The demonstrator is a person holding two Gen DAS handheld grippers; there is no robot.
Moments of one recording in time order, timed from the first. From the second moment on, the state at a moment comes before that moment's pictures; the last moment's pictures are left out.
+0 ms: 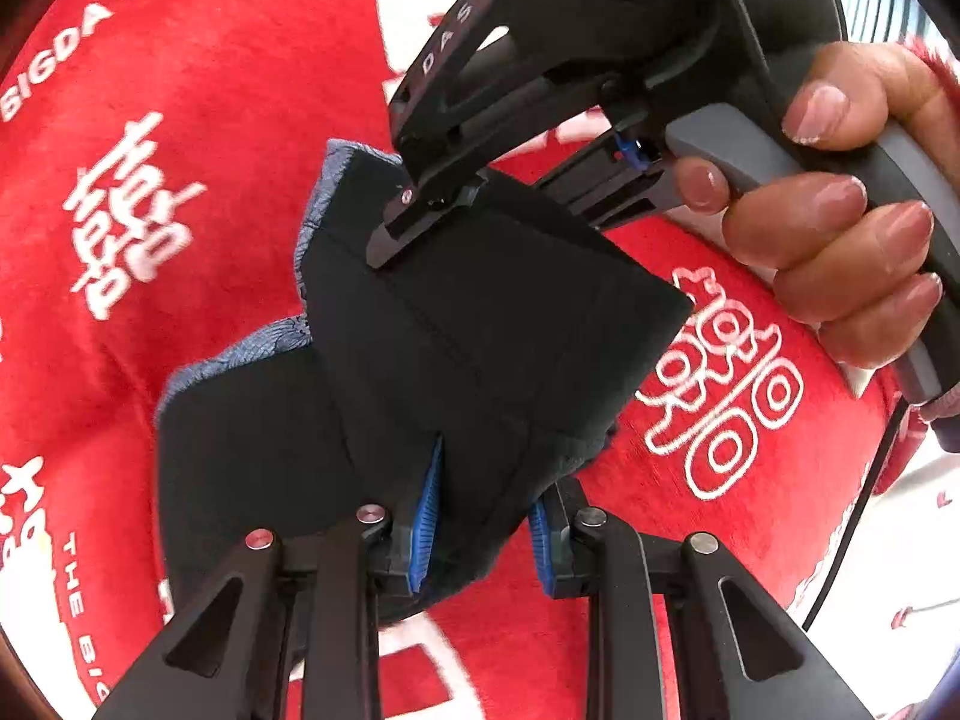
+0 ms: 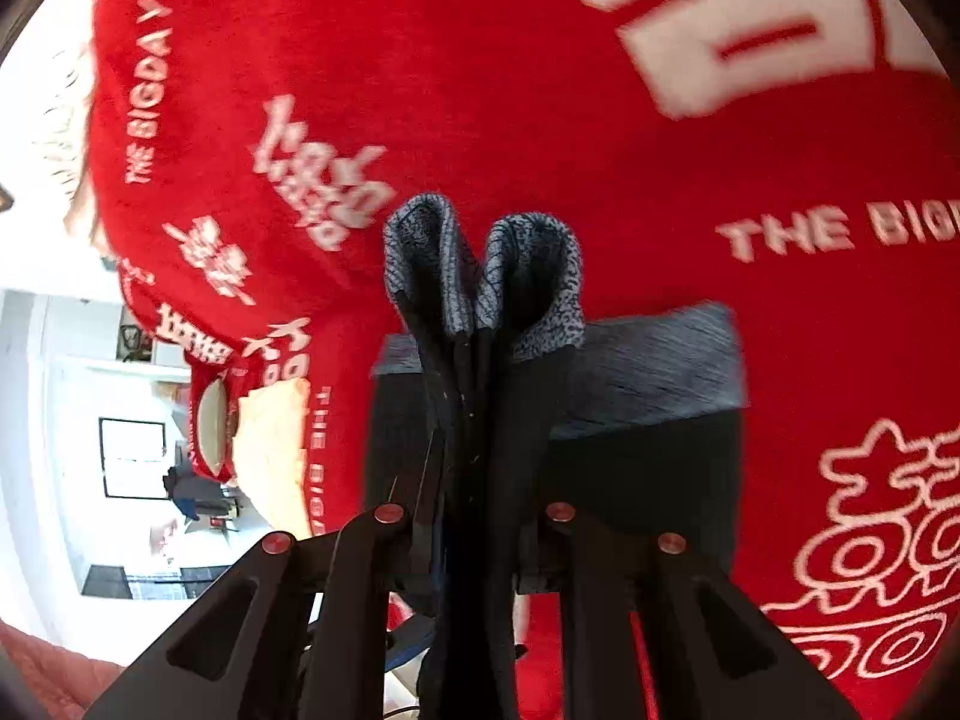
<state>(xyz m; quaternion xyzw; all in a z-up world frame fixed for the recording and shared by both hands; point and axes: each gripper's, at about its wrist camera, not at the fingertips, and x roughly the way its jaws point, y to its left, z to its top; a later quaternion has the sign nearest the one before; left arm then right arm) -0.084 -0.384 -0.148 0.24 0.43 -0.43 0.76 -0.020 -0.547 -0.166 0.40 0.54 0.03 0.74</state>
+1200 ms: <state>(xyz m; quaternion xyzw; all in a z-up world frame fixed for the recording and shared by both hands) 0.108 -0.316 -0.181 0.18 0.53 -0.19 0.81 -0.014 -0.556 -0.186 0.31 0.53 -0.09 0.78</state>
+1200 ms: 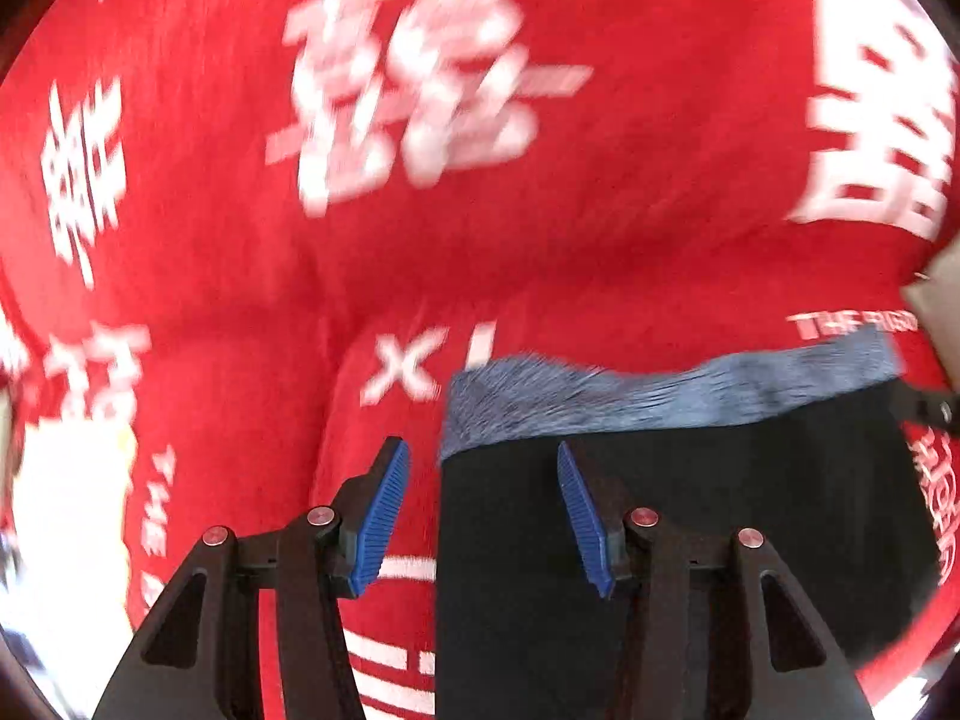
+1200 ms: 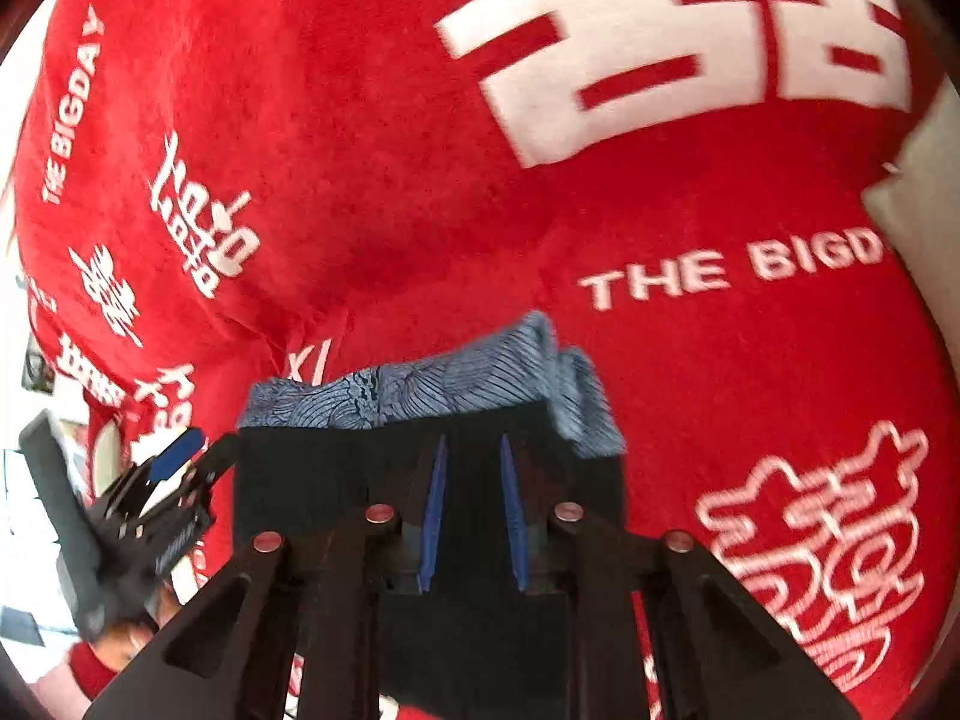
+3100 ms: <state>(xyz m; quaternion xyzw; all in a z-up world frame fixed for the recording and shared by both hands) 0.063 -0.271 -0.196 0.18 0.58 -0.17 0.78 -0.105 -0.498 -0.187 0.23 0.57 -0.23 0.76</state>
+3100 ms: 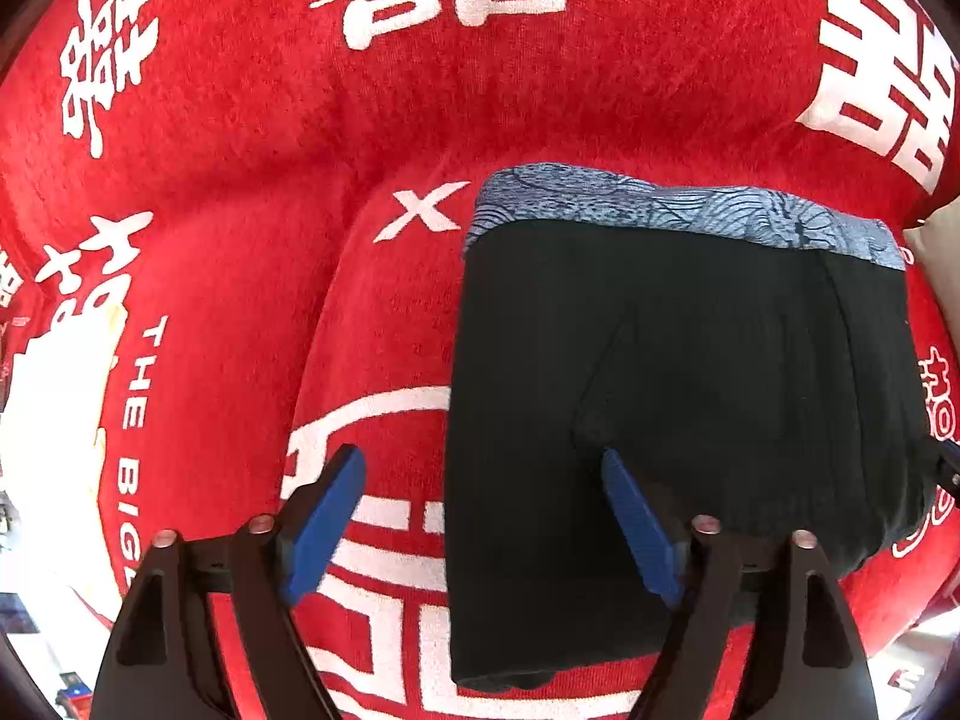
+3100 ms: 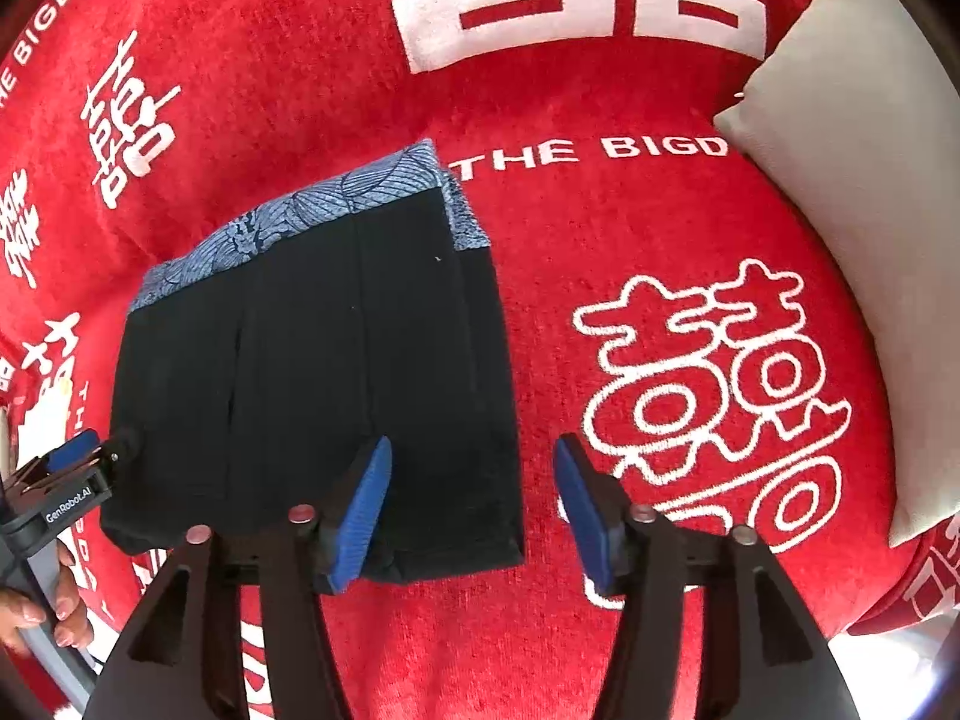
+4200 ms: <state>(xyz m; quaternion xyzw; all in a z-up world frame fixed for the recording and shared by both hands) 0.051 -0.260 -0.175 0.21 0.60 -0.19 0.74 -0.131 -0.477 -0.166 0.26 0.60 -0.21 0.73</state>
